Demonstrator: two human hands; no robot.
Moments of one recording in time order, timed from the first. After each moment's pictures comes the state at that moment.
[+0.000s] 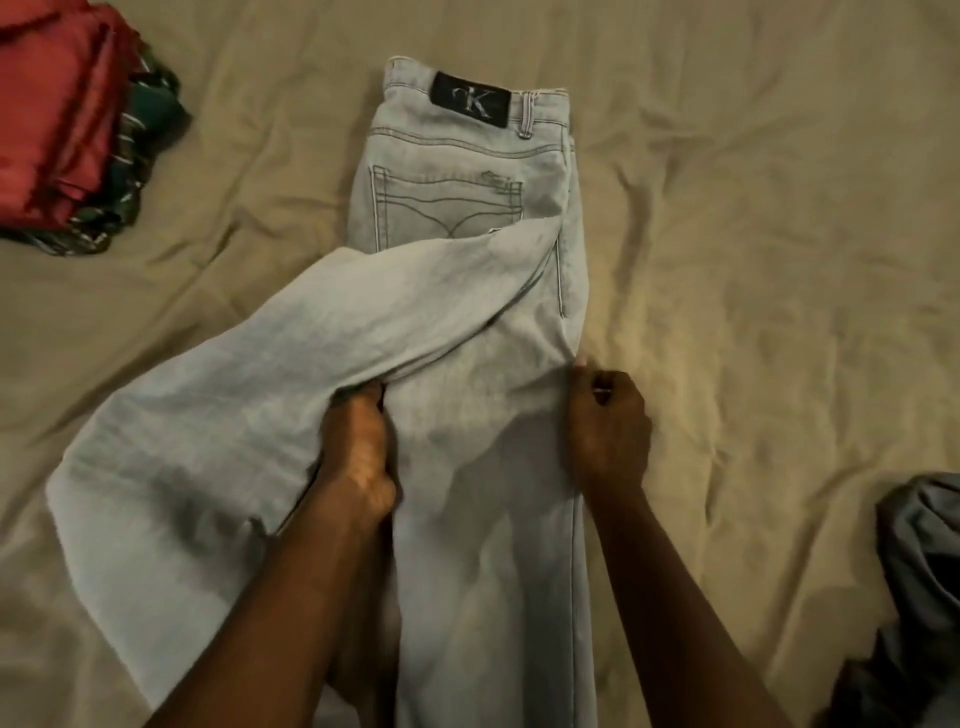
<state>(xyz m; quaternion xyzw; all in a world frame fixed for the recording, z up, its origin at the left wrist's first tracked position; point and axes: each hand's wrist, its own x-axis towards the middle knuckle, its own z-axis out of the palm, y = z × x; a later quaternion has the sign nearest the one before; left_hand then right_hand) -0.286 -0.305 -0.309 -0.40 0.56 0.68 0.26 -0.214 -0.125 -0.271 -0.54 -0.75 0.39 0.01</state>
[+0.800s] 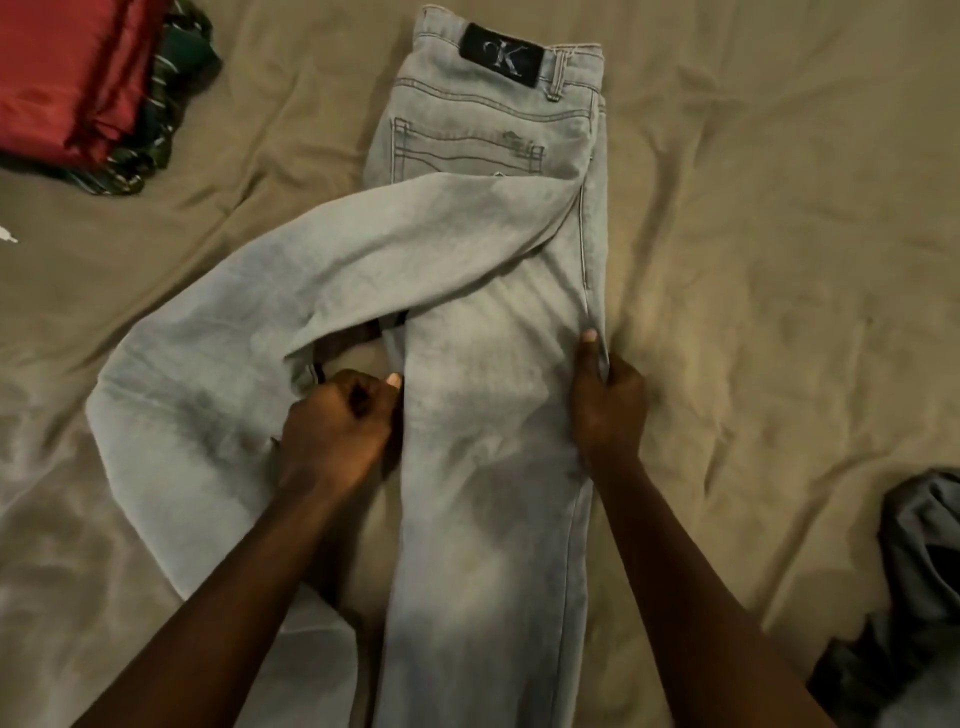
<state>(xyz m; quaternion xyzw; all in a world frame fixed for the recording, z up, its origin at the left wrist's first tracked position) -0.243 -0.348 -0.261 -0.11 0.94 0.27 0.19 -0.194 -0.117 -0.300 -0.49 -0.75 0.45 0.05</state>
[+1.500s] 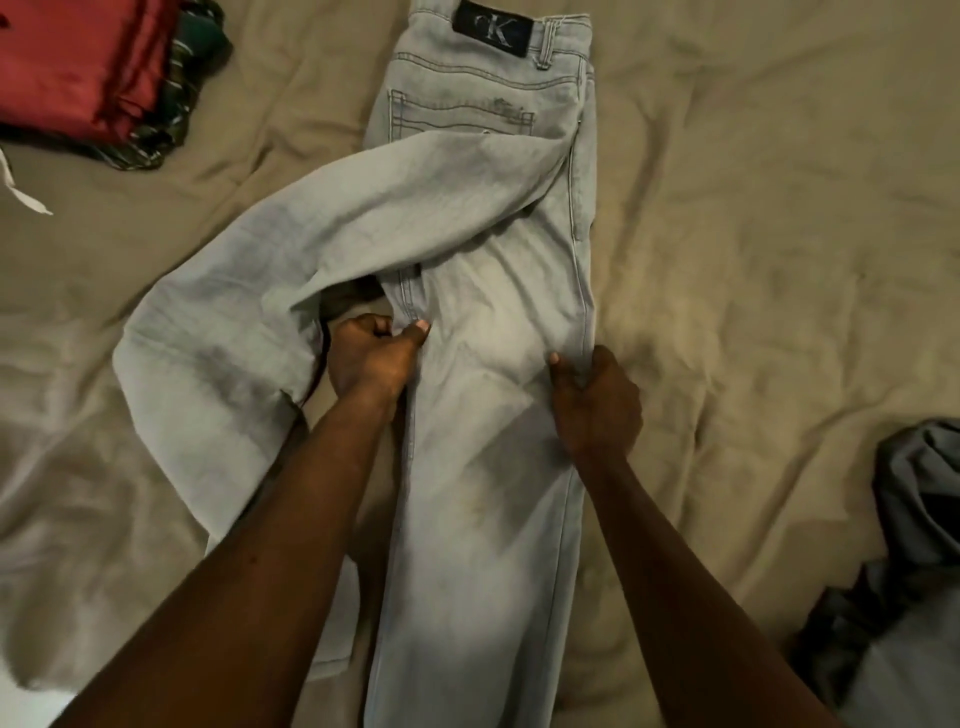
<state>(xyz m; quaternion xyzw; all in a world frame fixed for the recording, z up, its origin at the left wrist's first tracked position) -0.254 -0.315 -0.299 -0.27 0.83 0.46 0.15 -0.142 -0.127 -0.307 -0.42 -0.85 0.32 -0.03</state>
